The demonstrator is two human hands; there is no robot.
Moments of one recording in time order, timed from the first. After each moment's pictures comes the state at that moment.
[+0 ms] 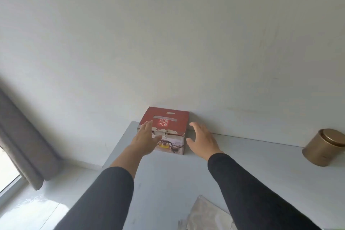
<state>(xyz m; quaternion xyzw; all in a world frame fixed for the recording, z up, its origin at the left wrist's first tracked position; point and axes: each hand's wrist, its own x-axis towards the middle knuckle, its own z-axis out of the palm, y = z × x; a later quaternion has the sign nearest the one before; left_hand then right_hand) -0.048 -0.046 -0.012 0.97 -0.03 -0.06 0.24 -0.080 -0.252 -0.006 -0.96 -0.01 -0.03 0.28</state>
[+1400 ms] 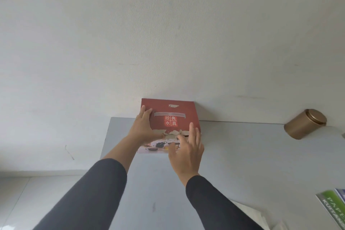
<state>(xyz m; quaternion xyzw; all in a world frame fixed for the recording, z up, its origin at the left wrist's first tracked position) 0.108 0.023 -0.078 0.91 -0.15 -0.15 0.35 -0.005 -0.095 -0.109 -0.94 0.21 -0.18 0.18</state>
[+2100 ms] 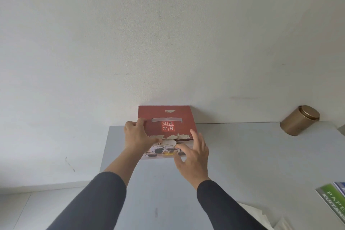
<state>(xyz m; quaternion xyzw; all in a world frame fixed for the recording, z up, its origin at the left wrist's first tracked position) 0.091 0.024 -0.069 0.93 -0.05 -0.08 0.36 -0.022 -0.118 -0.113 -0.94 0.17 -0.19 0.21</state>
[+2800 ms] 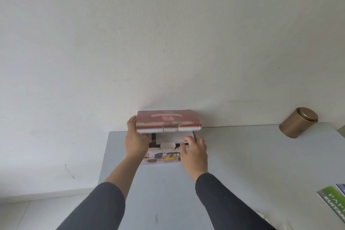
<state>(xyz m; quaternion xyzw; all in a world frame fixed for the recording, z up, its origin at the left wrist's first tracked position) 0.086 0.021 -0.070 0.83 0.02 -0.03 0.55 0.001 -0.125 -0.097 -0.91 0.26 -0.16 0.27</state>
